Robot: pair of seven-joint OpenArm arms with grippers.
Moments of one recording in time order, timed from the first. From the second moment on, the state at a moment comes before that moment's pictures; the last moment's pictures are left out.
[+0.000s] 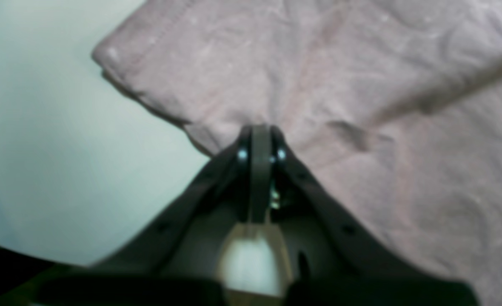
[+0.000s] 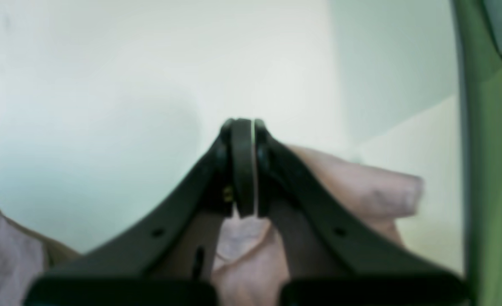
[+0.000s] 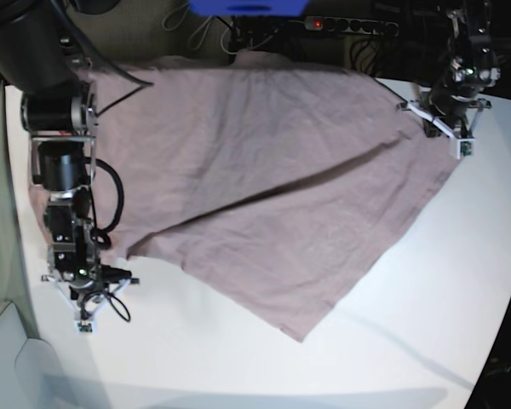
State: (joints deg) left arm 24.1 -15.5 -16.9 92.6 -18.8 -8.7 35.3; right arm 33.1 12.3 -0.2 47.6 -0.4 1.4 -31.5
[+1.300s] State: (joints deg) left arm 23.8 -12.8 -23.4 94.0 -18.1 -8.1 38.4; right arm 29.0 16.0 6.6 40.1 -3.8 -1.7 -37.3
